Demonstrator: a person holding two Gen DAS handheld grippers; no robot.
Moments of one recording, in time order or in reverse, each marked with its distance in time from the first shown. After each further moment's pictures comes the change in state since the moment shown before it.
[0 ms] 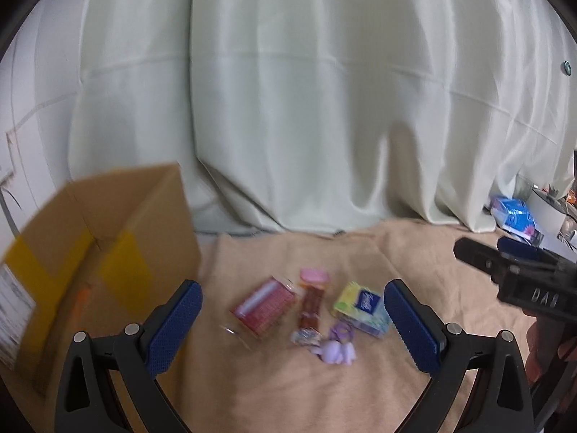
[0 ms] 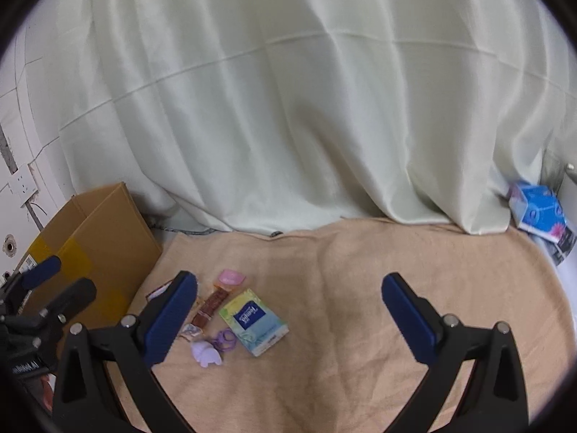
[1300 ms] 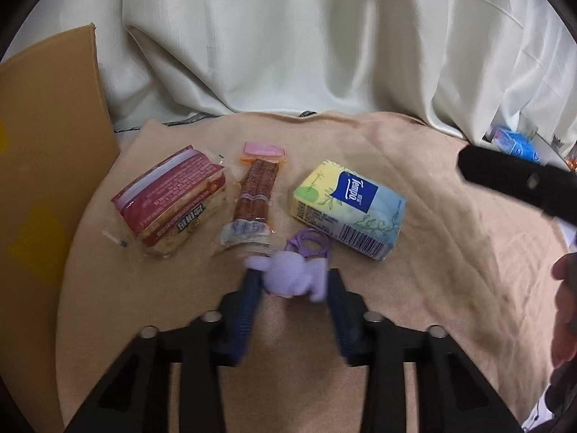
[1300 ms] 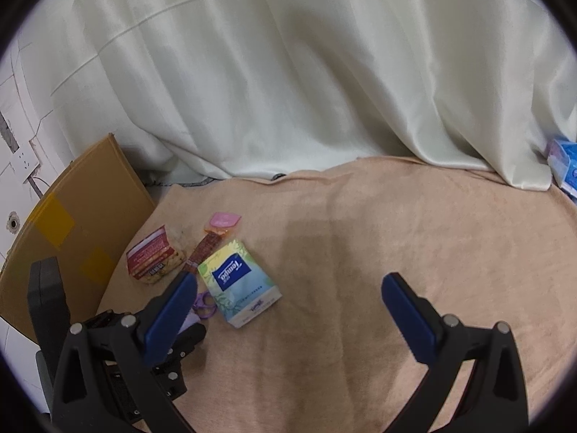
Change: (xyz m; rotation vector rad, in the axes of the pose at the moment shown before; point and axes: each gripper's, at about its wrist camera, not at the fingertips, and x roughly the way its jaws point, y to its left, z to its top) left arm 0.108 -0.024 -0.073 -0.004 0.265 -0.109; right arm 0.059 -0.023 -0.035 -0.003 0.154 0.111
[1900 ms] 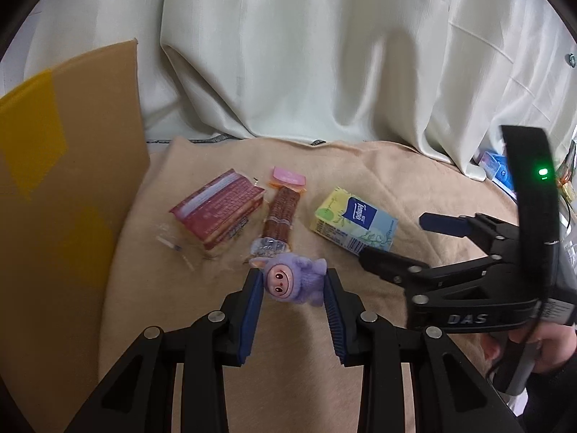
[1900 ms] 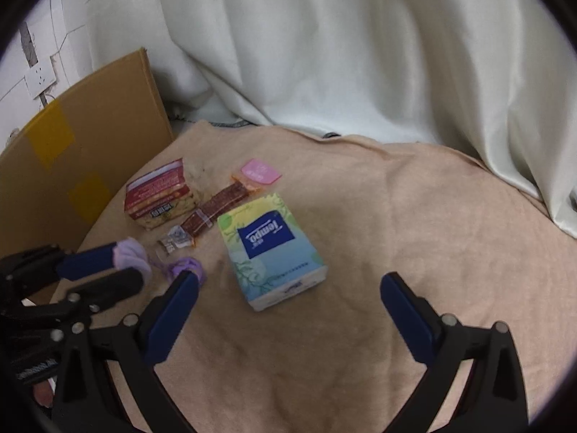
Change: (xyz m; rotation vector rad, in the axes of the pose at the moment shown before) left arm -0.052 0.027 -0.002 -0.035 -0.057 -0.034; right arm 0.049 0.038 -0.018 -0.237 0.129 0.024
